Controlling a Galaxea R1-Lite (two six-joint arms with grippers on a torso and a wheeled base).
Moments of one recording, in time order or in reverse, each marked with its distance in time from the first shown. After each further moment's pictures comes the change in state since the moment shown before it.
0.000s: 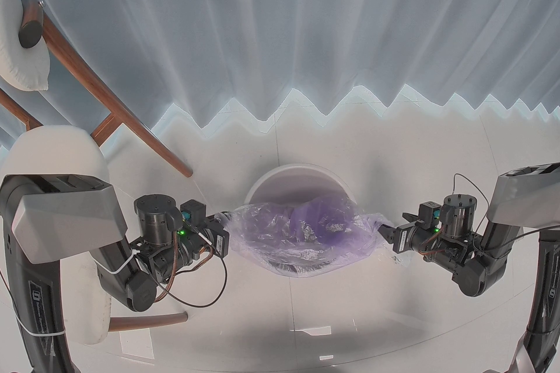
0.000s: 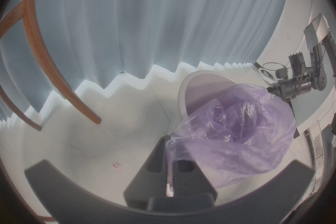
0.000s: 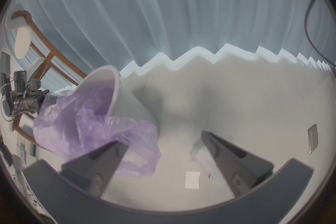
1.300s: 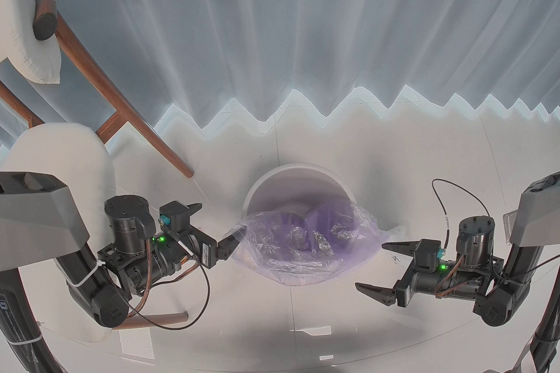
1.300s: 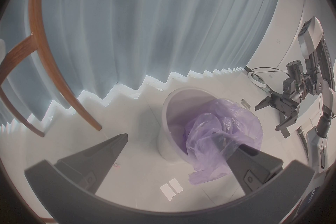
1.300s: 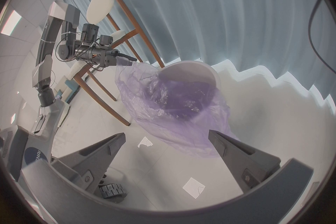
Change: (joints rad) left arm -0.034 -0.213 0.202 -0.024 -0.038 0.002; right arm 0.123 -0.187 0.316 -0.059 0.333 -0.340
